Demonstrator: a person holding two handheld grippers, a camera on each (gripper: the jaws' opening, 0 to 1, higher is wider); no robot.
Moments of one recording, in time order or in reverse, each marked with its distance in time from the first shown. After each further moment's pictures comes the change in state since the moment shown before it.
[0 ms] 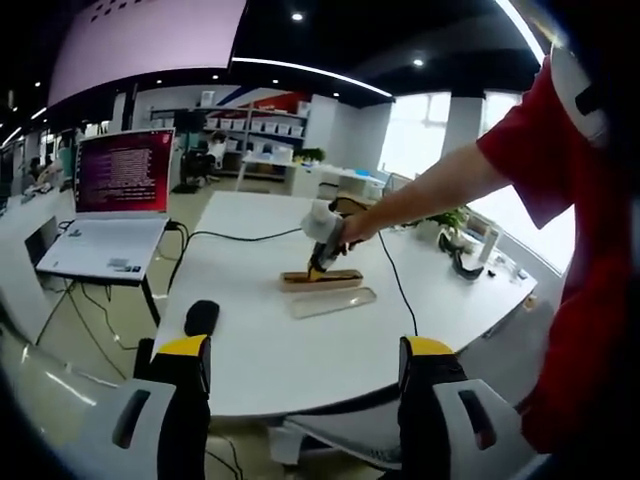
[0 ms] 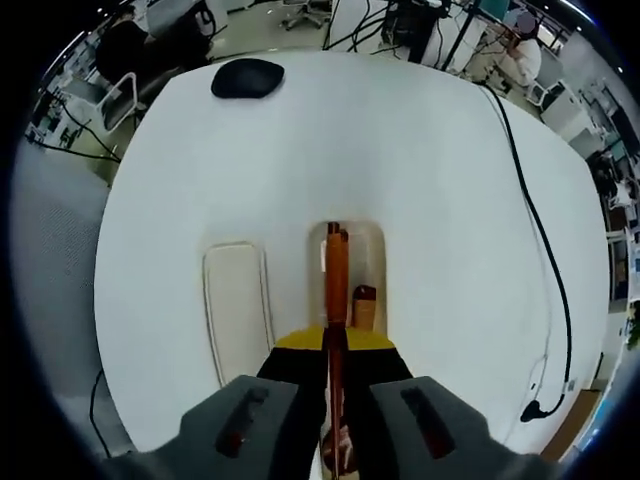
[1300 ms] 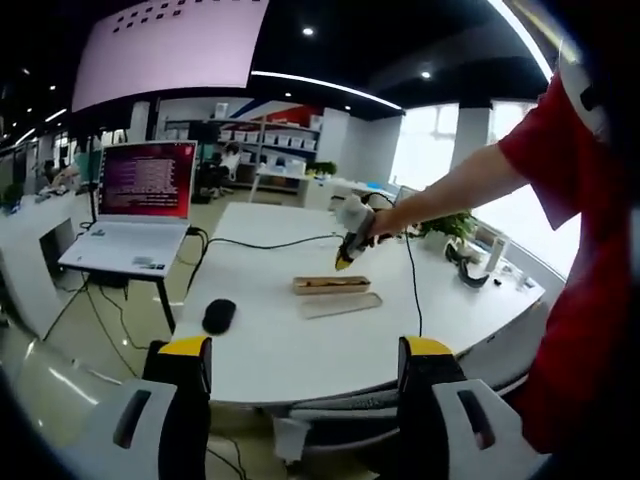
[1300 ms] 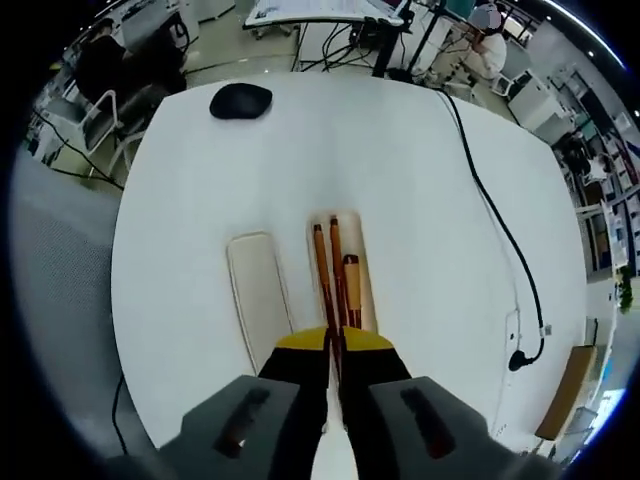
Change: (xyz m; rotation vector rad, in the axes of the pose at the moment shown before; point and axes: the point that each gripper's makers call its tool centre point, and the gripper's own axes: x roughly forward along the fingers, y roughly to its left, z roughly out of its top) left arm -0.043 0.003 -0.009 -0.008 -0.062 0.041; right arm -0.084 0.005 -0.023 0.154 -0.064 -0.126
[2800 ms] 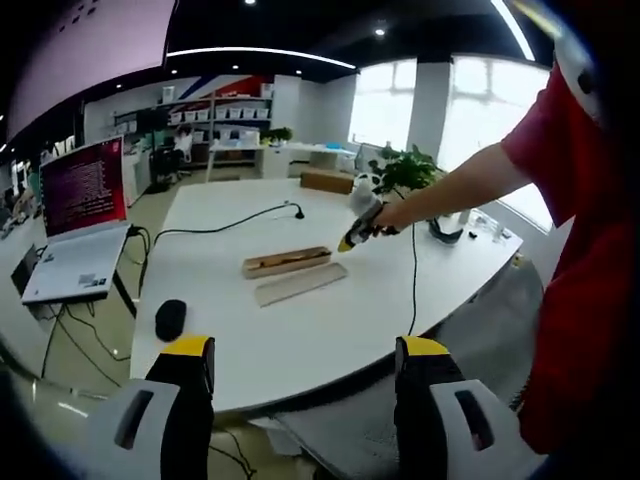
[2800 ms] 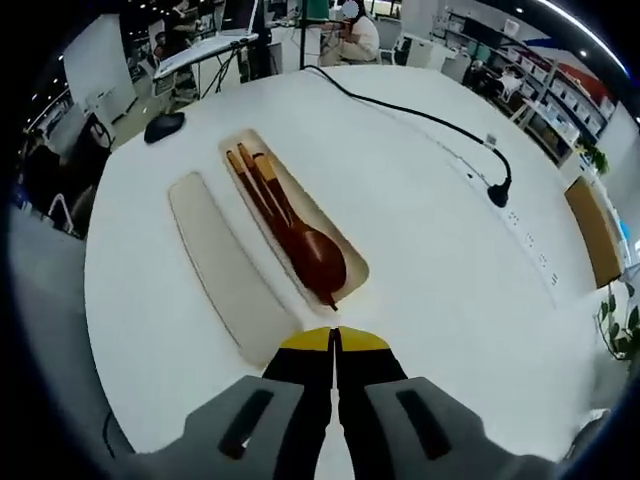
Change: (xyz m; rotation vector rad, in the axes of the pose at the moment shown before) left arm 0.053 -0.069 -0.003 0.143 0.165 -0.133; right arm 0.009 0.002 -0.148 0.395 -0.152 -0.122
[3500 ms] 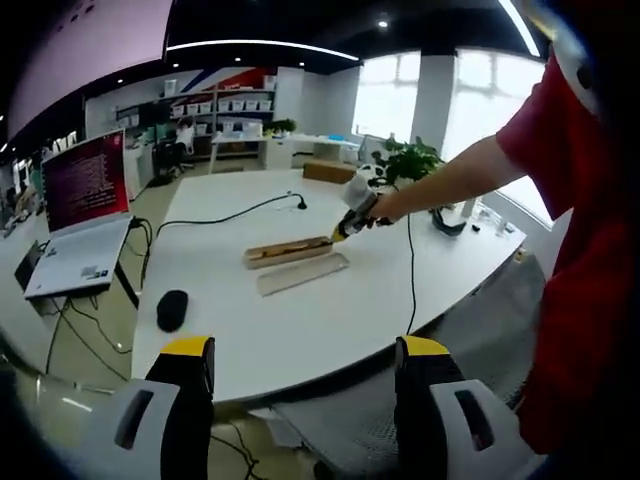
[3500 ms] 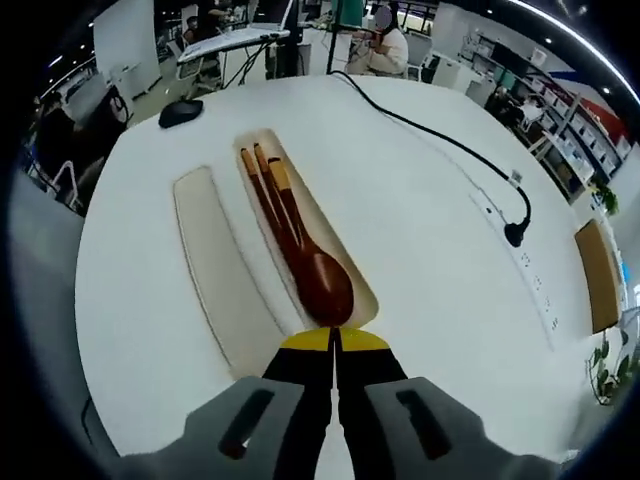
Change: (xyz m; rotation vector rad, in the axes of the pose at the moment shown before) left arm -0.005 0.001 -0.013 0.003 0.036 0.017; right arm 0.018 -0.002 0.018 -0.124 -0.020 0.013
